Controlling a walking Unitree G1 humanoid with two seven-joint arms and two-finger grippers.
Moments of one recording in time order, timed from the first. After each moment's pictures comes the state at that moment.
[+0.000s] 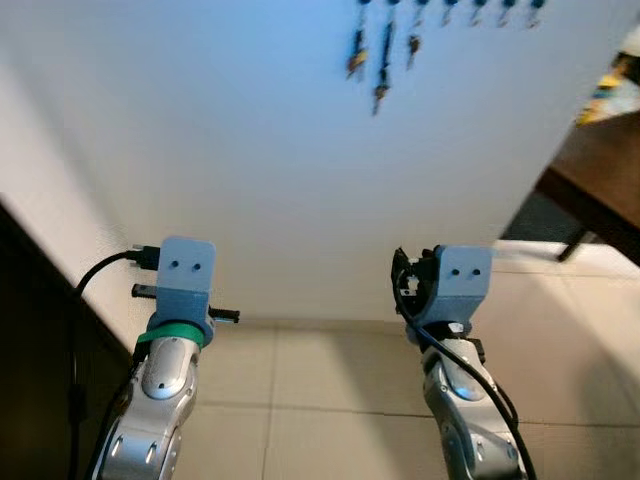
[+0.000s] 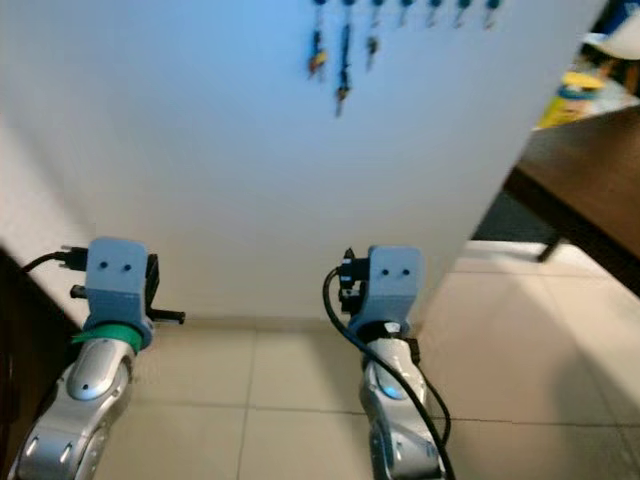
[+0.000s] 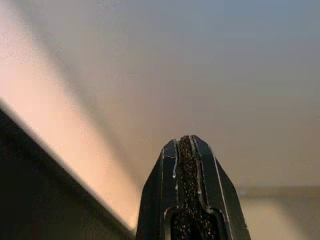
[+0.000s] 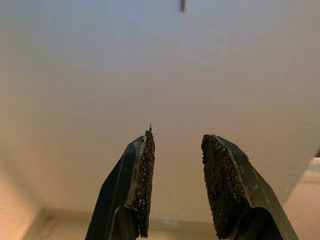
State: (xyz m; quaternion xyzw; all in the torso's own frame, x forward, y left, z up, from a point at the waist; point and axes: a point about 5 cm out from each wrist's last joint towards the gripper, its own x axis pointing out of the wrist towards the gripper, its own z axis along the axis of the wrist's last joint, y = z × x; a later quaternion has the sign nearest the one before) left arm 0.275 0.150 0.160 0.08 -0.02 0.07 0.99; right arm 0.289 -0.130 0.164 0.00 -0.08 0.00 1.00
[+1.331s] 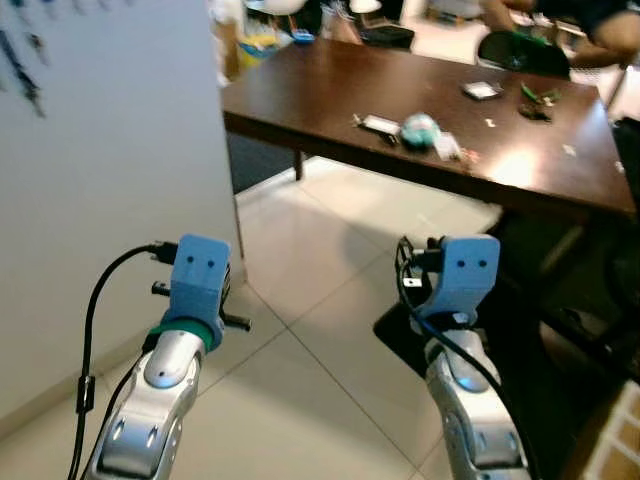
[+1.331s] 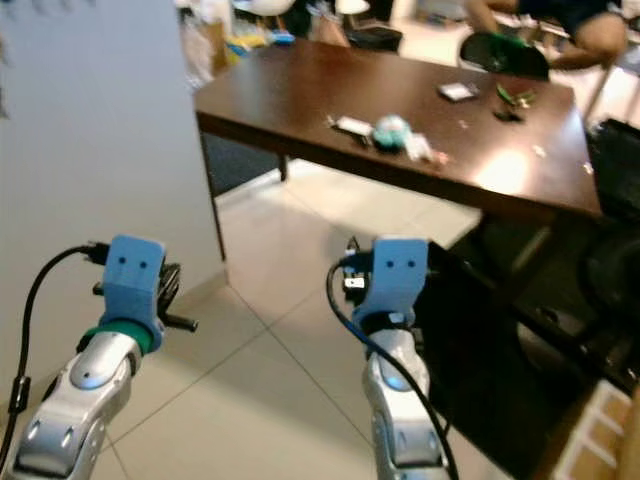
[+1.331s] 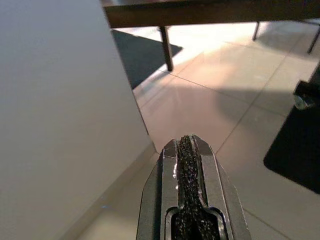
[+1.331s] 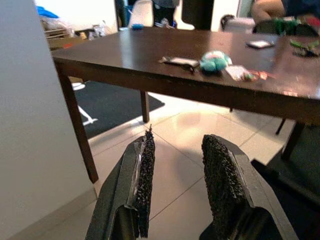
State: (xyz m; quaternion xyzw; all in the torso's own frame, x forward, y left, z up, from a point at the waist) left arm 0.283 0.140 0.162 0.08 0.02 -0.02 1.00; right arm 0.293 -0.134 0.171 -0.01 -0.10 0.00 0.99
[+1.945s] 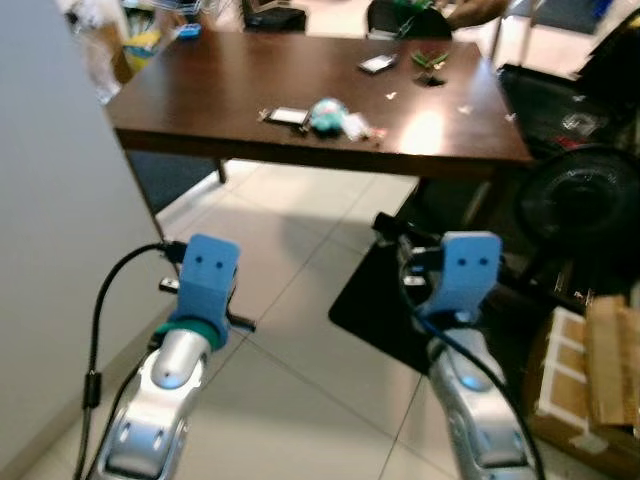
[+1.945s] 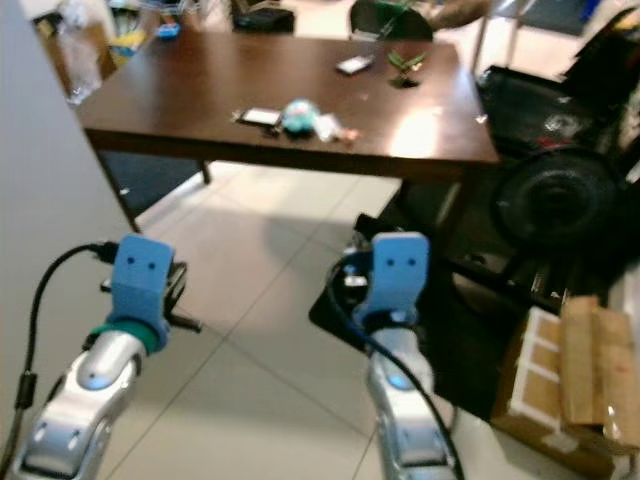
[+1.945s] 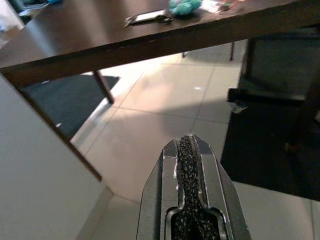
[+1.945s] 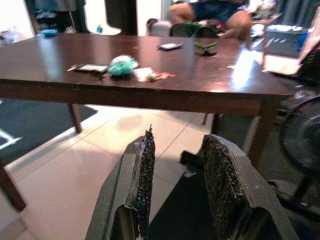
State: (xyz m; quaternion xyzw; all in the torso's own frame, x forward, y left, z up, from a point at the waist) left arm 0.284 0.135 0.164 0.10 0.01 -0.03 0.99; right arm 0.293 -0.135 0.173 -0.01 -0.11 0.00 0.99
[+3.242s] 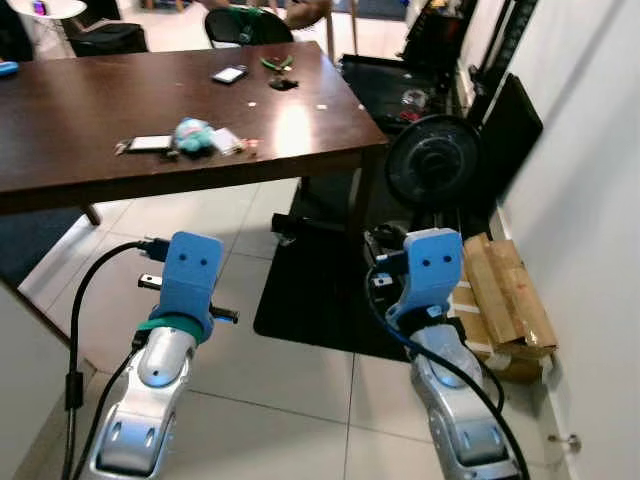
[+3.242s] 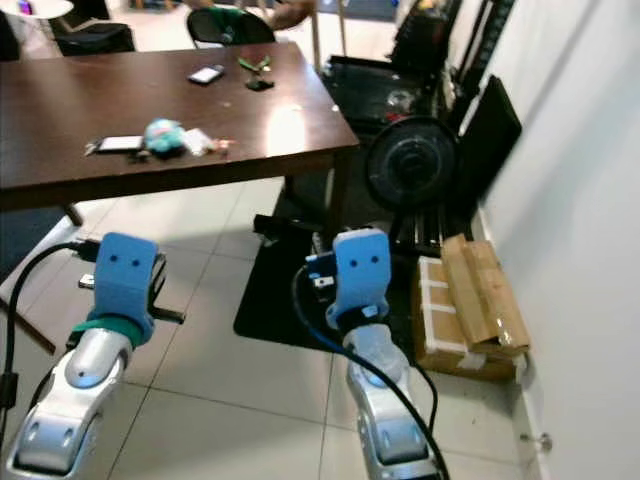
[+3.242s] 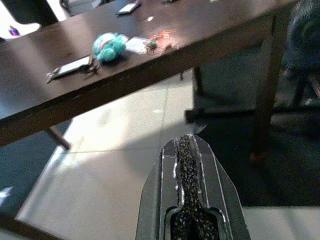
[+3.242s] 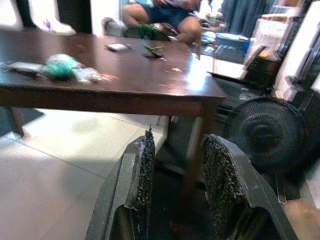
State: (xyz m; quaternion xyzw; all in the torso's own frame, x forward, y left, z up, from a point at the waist) left arm 0.288 0.140 0.166 0.11 -0.02 0.00 0.99; right arm 0.293 -0.120 0.171 -0.05 -0.12 0.06 0.99
